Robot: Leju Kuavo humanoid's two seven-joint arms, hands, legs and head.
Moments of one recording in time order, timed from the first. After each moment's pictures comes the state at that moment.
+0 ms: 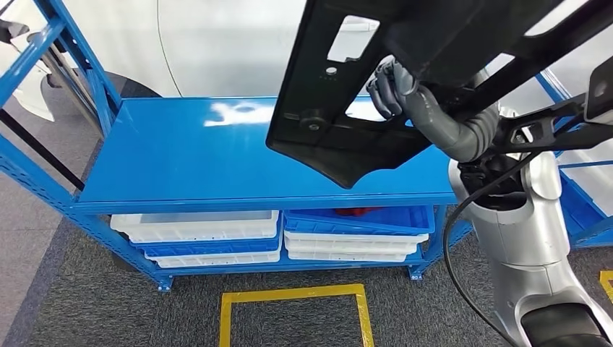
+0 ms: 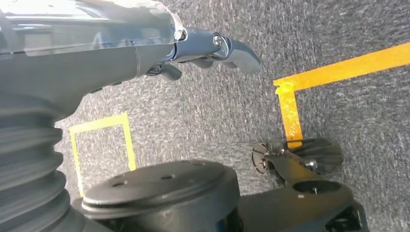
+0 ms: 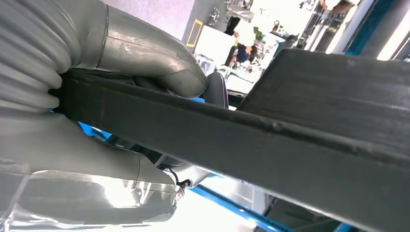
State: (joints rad) left arm -0.14 -0.07 -1.51 -0.15 1.26 0.45 -0.01; right arm -0.76 -0.33 0.29 -1.86 -0.73 0.48 -0.03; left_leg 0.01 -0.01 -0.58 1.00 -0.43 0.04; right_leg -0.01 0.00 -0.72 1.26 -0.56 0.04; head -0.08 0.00
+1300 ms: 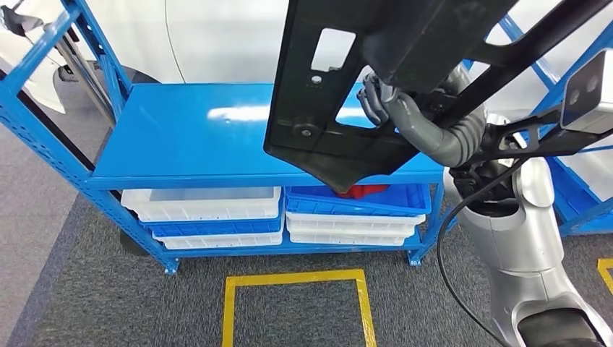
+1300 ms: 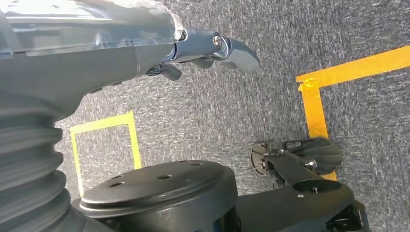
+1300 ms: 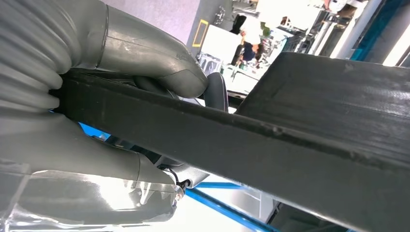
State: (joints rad) left arm -0.15 -0.08 -1.52 -0.15 1.26 0.44 -0.03; right arm -0.74 -0.32 0.30 -1.88 -0.68 0.45 0.00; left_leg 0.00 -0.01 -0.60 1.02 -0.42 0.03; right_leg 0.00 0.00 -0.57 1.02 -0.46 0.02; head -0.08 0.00
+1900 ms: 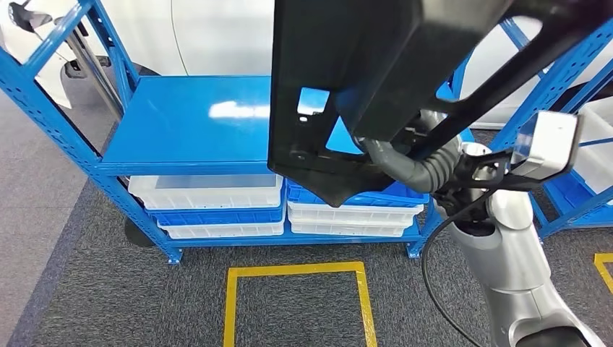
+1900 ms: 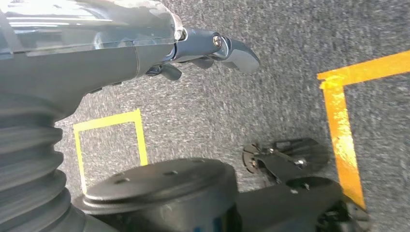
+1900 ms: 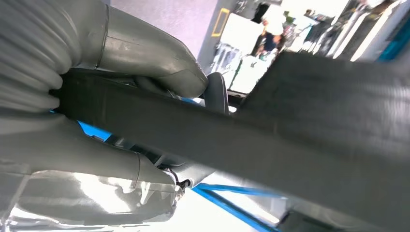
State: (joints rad) left arm -0.14 -0.08 -1.52 -0.15 1.27 0.45 -0.03; right arm -0.61 -0.31 0.32 -1.87 -0.47 0.46 -0.12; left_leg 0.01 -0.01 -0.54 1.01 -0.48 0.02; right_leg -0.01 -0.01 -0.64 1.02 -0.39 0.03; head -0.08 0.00
